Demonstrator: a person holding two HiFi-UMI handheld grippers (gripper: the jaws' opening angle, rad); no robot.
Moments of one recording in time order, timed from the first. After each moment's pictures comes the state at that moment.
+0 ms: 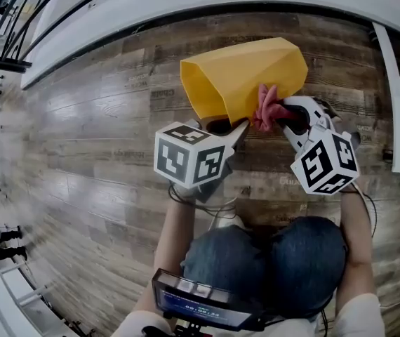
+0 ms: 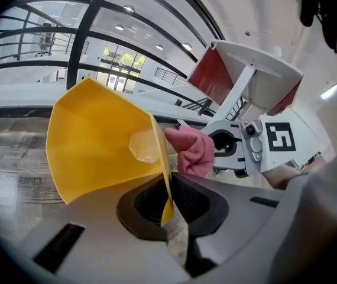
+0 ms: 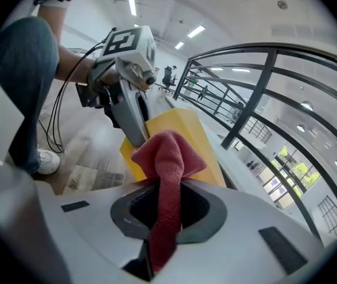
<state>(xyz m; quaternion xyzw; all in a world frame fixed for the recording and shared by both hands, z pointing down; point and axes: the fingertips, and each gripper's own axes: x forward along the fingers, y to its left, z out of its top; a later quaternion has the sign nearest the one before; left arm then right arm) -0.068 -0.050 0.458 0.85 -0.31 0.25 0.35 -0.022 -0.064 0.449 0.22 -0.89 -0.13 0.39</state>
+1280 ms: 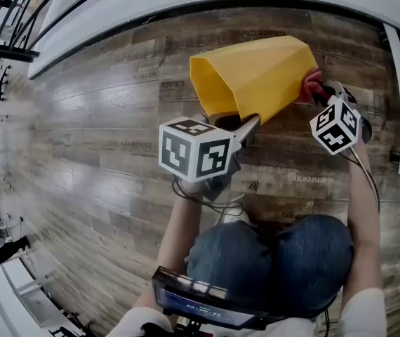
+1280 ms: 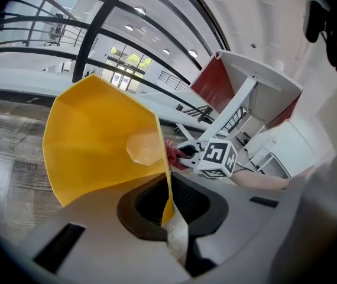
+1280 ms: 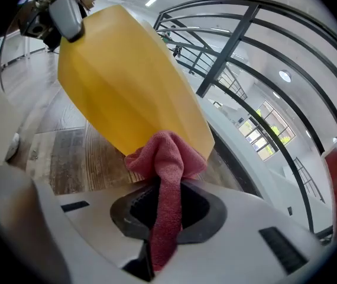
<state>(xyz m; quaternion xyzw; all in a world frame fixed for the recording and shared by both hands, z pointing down) -0.072 -0.042 0.451 0.84 -0.31 0.21 0.39 0.074 -0.130 0.556 0.35 -0.78 -0.05 0.51</state>
